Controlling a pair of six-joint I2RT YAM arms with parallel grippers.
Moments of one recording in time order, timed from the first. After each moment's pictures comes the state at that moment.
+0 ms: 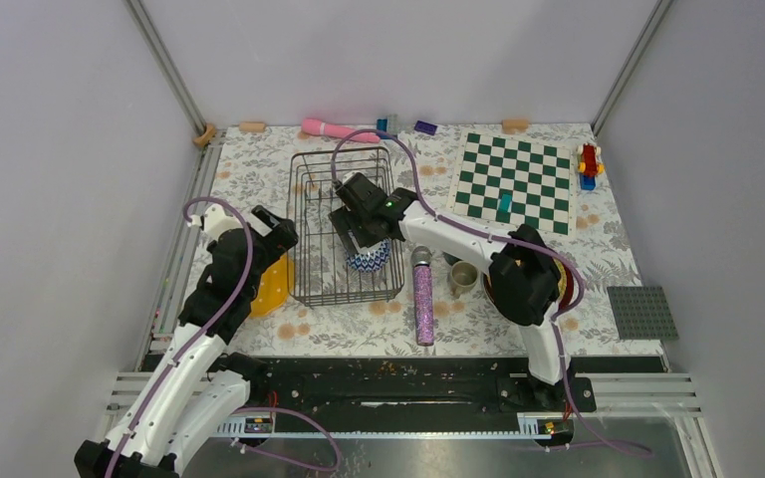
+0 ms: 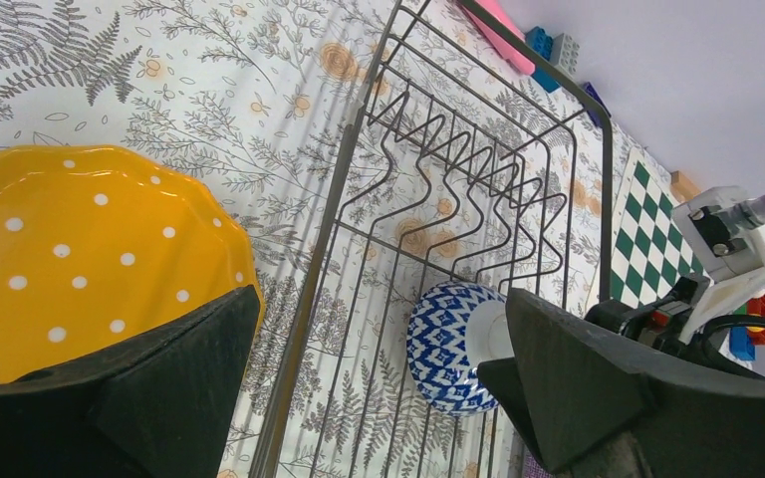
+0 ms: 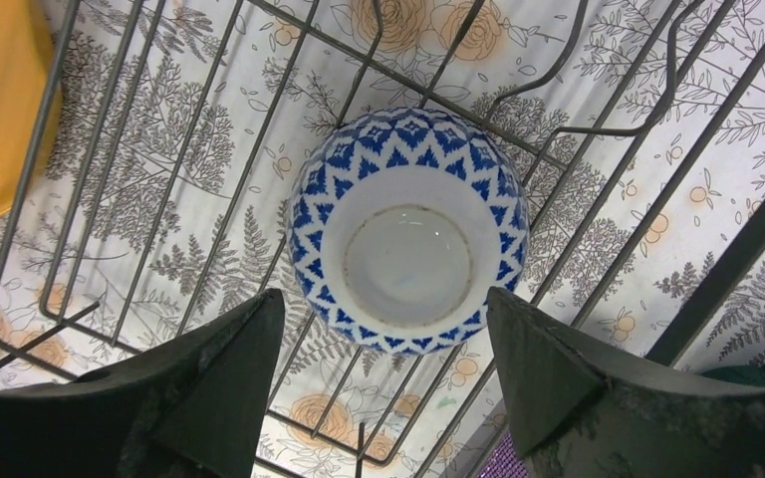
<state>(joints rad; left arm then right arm) -0.32 0.68 0.64 -0.35 -0.39 -0.77 0.90 2.04 1.74 -0.66 0.17 0.28</state>
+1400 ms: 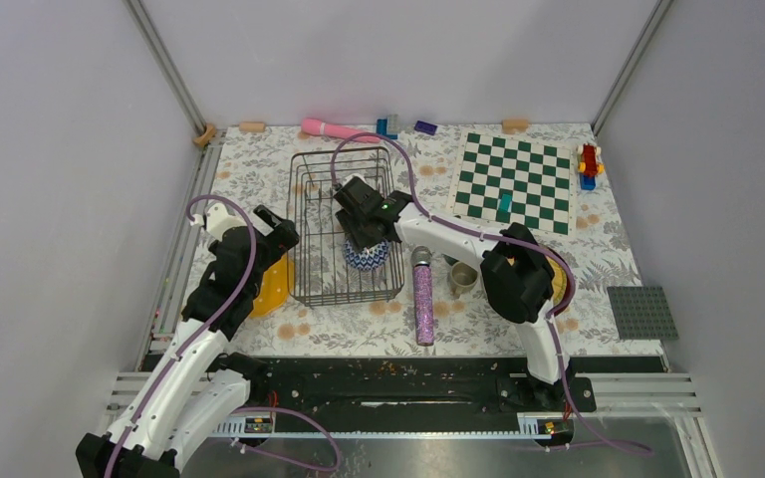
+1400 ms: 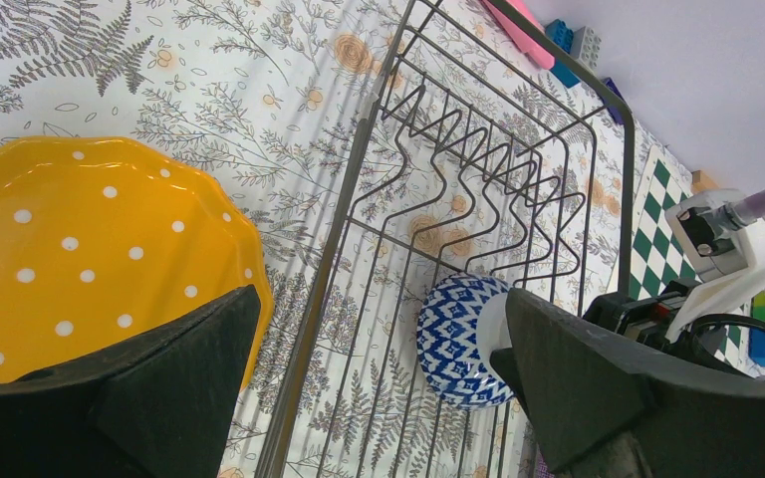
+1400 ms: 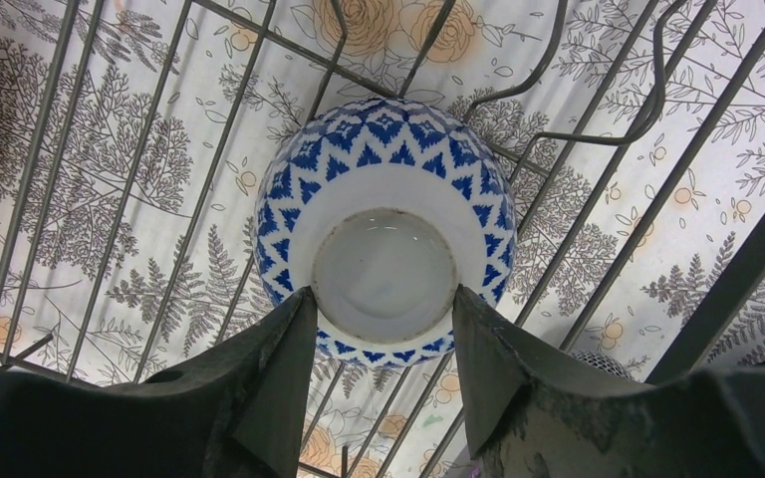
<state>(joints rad) -0.32 0.72 0.64 -0.35 -0.40 -0.78 0.90 2.10 1.75 -0.66 0.23 0.27</state>
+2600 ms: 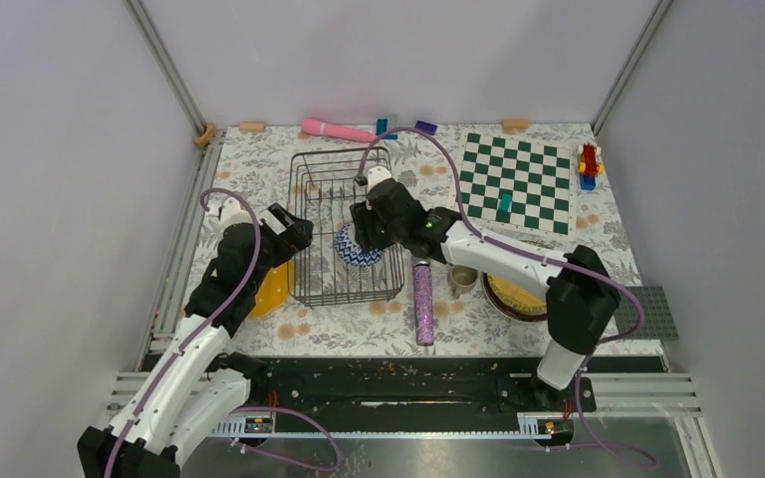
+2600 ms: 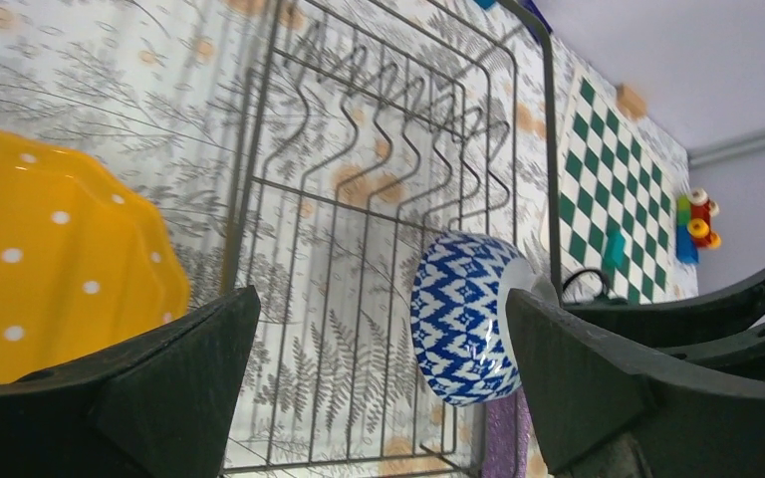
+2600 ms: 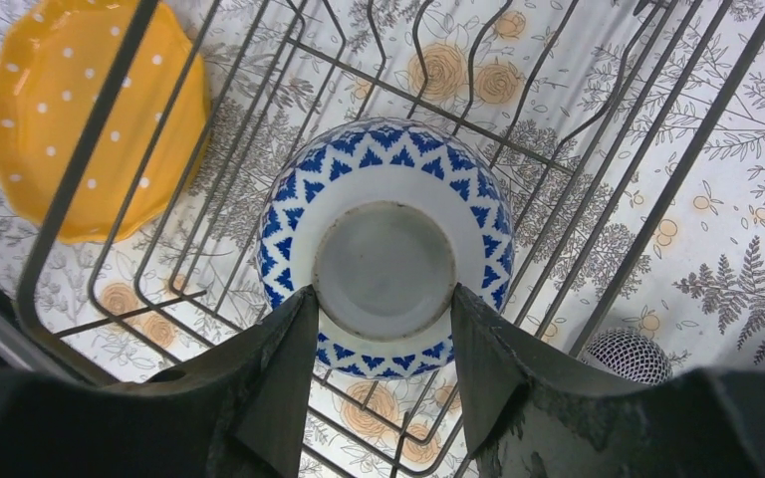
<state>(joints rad) -0.32 0.74 0.64 -0.30 -0.21 -0.76 0.90 1.75 1.40 -0.35 0.13 0.34</state>
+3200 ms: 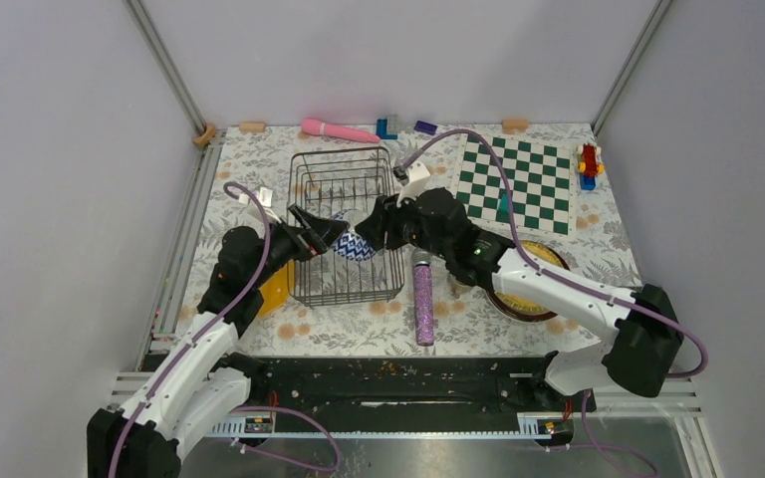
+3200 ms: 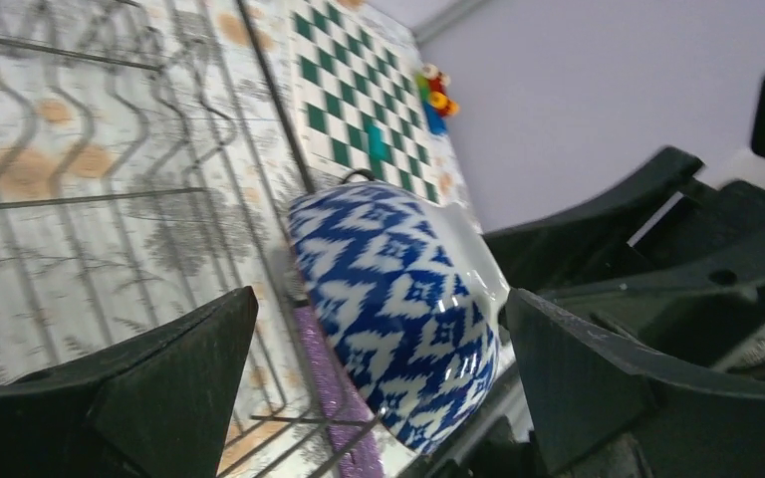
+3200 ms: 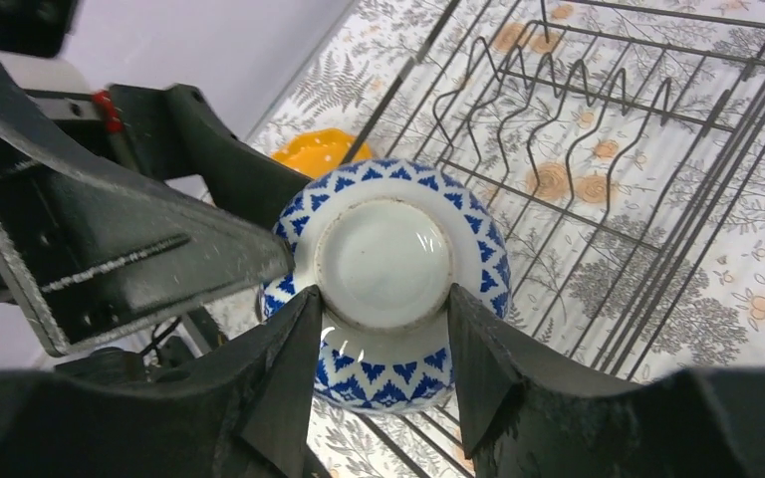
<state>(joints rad) -0.32 0.79 0.54 0.11 0.29 -0.84 0.90 1.40 1.10 0.01 0.03 0.46</state>
